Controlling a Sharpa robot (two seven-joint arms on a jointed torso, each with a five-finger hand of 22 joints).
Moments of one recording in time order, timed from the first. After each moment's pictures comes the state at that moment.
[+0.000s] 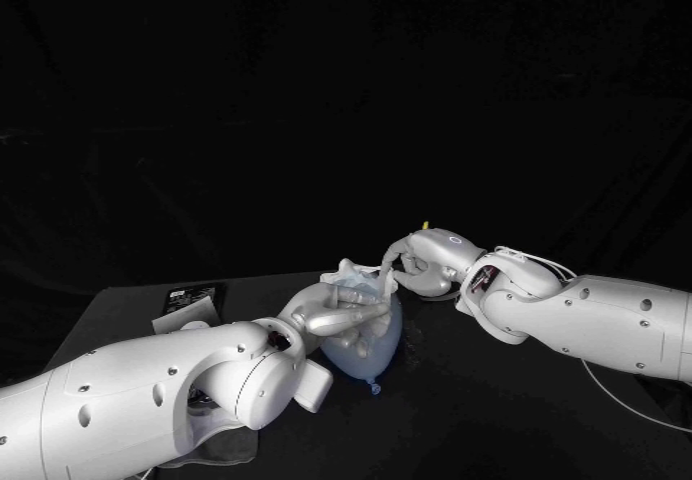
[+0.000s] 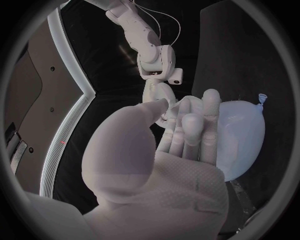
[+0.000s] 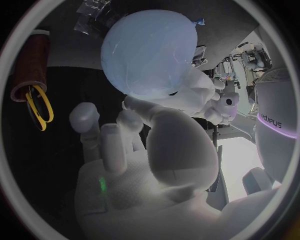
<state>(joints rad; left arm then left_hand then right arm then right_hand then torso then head) 1.20 -0.69 -0.14 1.76 -0.16 -0.48 0.06 1.31 -0.20 0.63 0.10 0.05 0.84 0.20 0.23 0.53 1.05 0.14 0.19 0.07 1.18 0.06 1.43 0.56 0.17 1.03 0.14 0.95 0.74 1.28 -0.86 -0.18 1.50 -1.44 -0.51 0.05 1.24 -0.11 0.67 -0.11 0.05 0.89 0.14 0.39 0.37 1.21 0.06 0.96 1.11 1.42 0.00 1.45 1.27 0.13 1.16 0.10 0.95 1.31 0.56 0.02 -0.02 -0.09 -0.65</state>
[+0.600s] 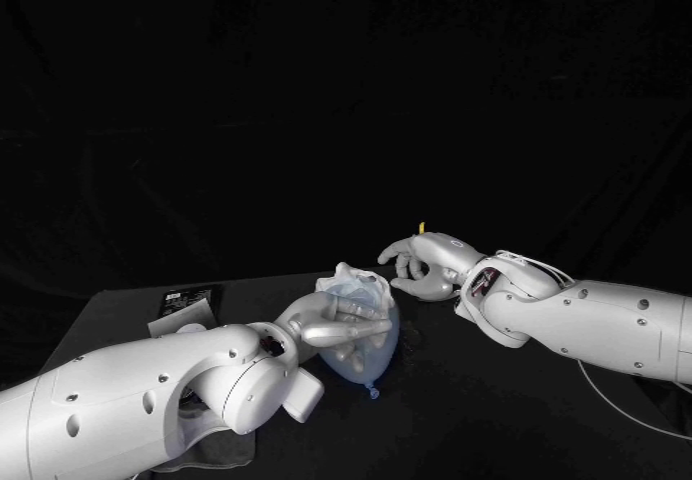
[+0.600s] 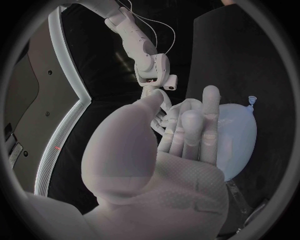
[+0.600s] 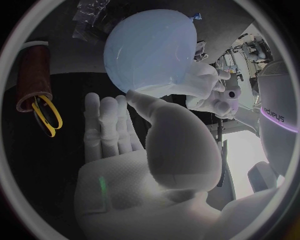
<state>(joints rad) 1.20 -0.70 -0.14 1.76 -0.22 -0.39 -0.01 1.37 -0.21 0.39 0.13 0.05 0.83 0.15 0.21 0.45 1.00 0.13 0.15 0.06 1.21 0.05 1.39 0.55 0.17 1.07 0.13 0.87 0.65 1.27 -0.88 -0.18 1.50 -1.36 -0.52 0.05 1.30 -0.21 0.62 -0.06 0.05 0.78 0.14 0.25 0.30 0.99 0.06 0.61 0.74 1.04 0.01 1.05 0.72 0.17 0.95 0.13 0.53 1.17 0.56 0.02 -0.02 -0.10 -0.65</state>
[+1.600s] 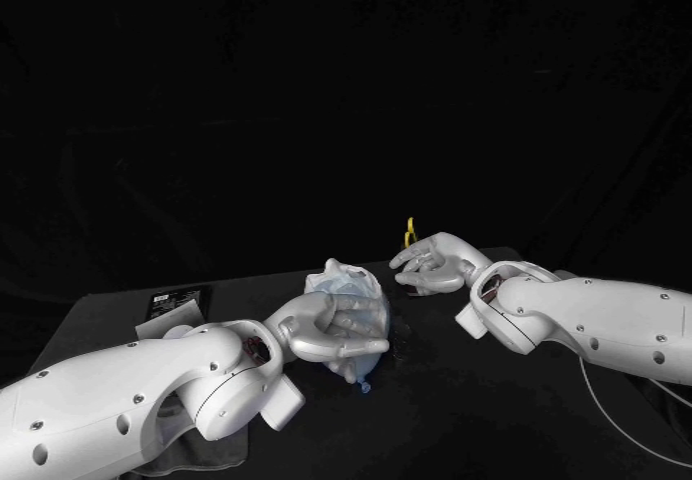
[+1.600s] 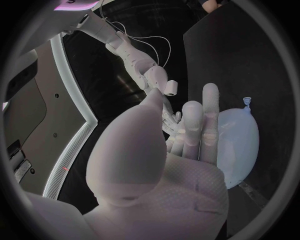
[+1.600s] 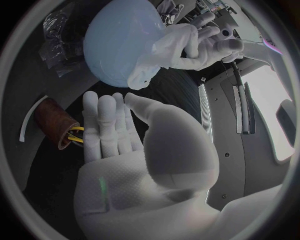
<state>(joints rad) 1.20 -0.73 -0.13 1.78 -0.44 -0.25 -0.02 1.53 -0.17 0.14 0.29 0.05 0.45 0.15 0.08 0.24 0.89 0.16 0.07 0.06 1.21 0.07 1.30 0.48 0.17 1.10 0.15 0.76 0.53 1.24 -0.98 -0.19 1.59 -0.75 -0.50 0.10 1.31 -0.16 0.60 -0.03 0.07 0.91 0.17 0.23 0.29 1.06 0.09 0.42 0.38 1.09 0.03 1.06 0.66 0.17 0.99 0.14 0.51 1.18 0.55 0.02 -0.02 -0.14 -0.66</state>
